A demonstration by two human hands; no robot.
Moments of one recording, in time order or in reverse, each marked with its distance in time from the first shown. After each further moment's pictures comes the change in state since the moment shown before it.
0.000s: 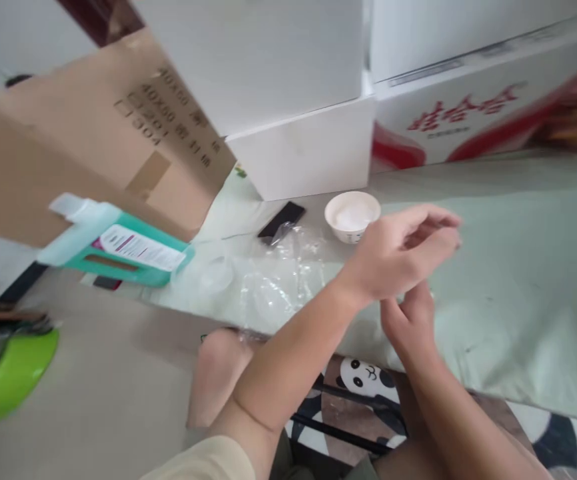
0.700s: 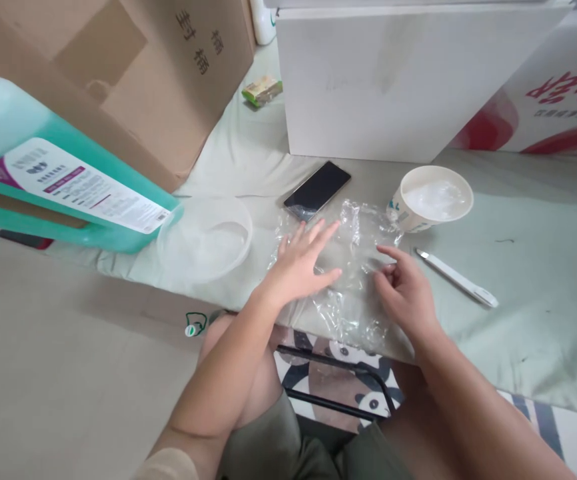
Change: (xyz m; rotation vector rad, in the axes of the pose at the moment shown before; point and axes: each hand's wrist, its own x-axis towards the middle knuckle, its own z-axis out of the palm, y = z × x) left_hand -0.123 -0.130 -0.182 0.733 0.004 -0.308; right_hand -0.008 -0.021 0.088 -0.191 -0.410 0.110
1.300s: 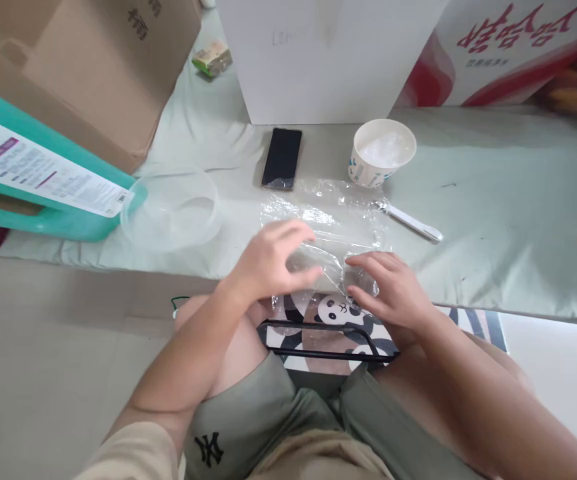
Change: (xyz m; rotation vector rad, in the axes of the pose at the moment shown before) left_hand -0.050 0.025 0.013 0.089 0.143 0.432; right_hand -0.070 0.007 -0.054 -0.364 -0.157 -0.631
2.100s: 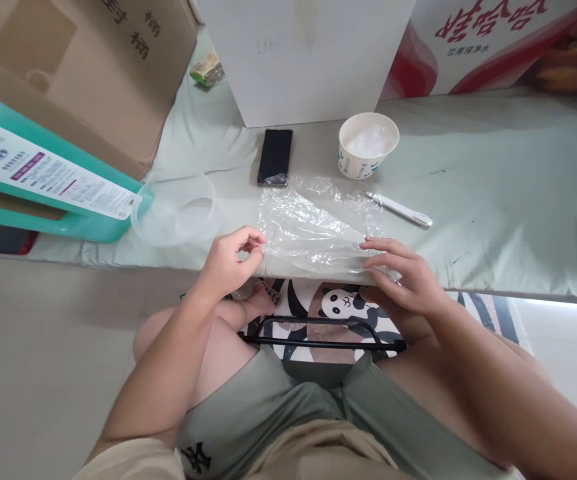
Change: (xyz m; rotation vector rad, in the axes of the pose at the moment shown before) left_hand -0.041 -0.008 -0.023 -0.338 0.188 -0.396; right_hand -0.034 0.021 -0.014 0.307 0.090 0.083
